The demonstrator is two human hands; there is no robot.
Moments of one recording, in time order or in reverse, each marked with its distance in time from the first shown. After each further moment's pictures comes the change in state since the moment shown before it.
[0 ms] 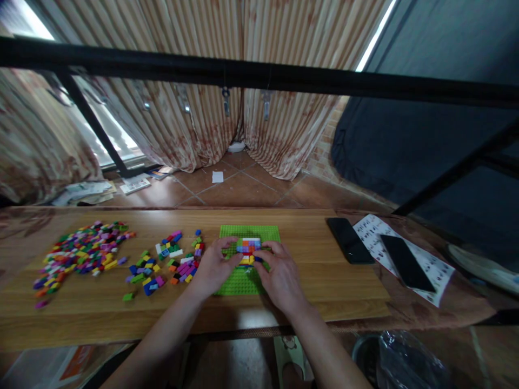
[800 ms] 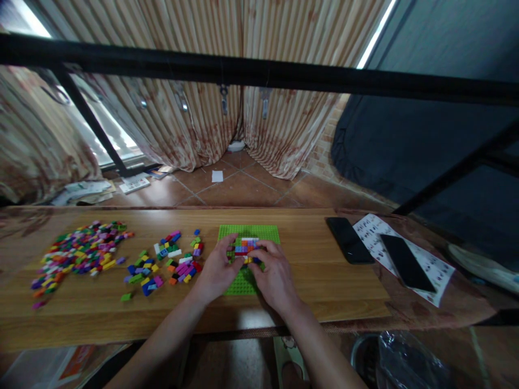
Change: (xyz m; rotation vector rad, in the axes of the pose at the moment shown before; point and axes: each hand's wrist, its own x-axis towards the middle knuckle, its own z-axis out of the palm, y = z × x) left_hand -0.006 0.003 0.010 -0.052 -0.027 0.014; right_hand 0.004 -0.009 0.008 0.137 0.008 0.047
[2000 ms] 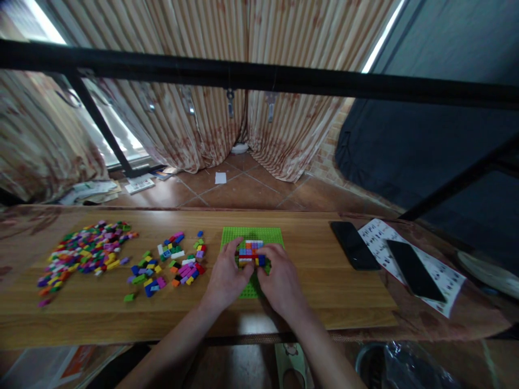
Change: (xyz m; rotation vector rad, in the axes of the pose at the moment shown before) left_hand -0.008 0.013 0.012 0.166 0.080 0.003; right_hand 0.003 -0.001 -0.006 0.031 0.005 0.073
